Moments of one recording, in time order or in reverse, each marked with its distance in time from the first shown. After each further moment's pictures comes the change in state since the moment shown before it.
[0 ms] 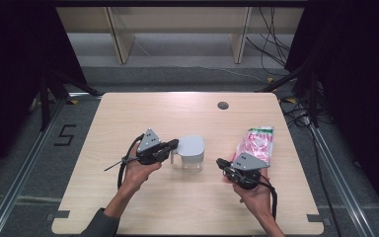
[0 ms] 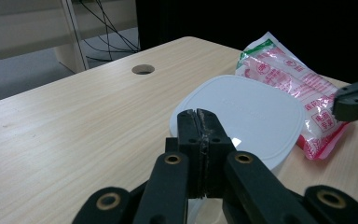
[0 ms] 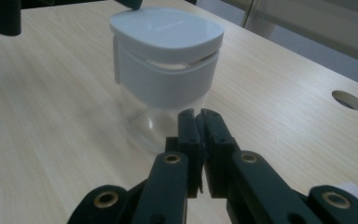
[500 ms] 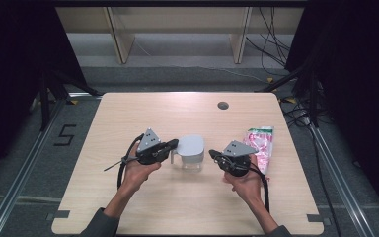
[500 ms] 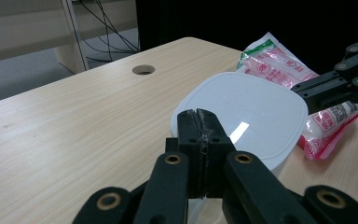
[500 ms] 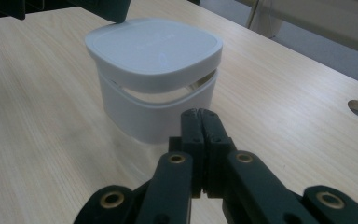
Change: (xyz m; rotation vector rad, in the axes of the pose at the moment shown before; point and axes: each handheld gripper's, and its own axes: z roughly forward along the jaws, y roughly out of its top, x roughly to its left) left arm 0.001 -0.001 0.000 -0.004 0.001 0.002; right arm -0.010 0.017 0.032 0.031 0.039 0.033
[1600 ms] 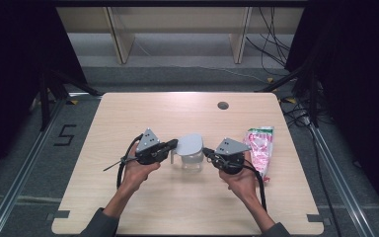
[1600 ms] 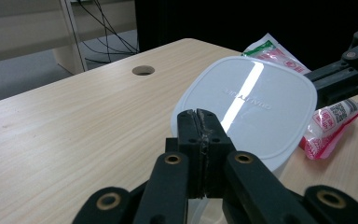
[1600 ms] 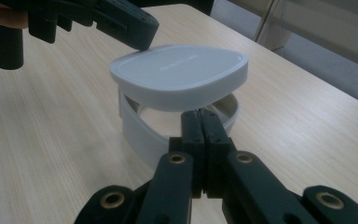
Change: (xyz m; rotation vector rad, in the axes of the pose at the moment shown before) left arm 0.003 -0.002 -0.001 -0.004 -0.006 -0.012; right arm 0.011 0.020 0.005 -0.023 0.012 -0.057
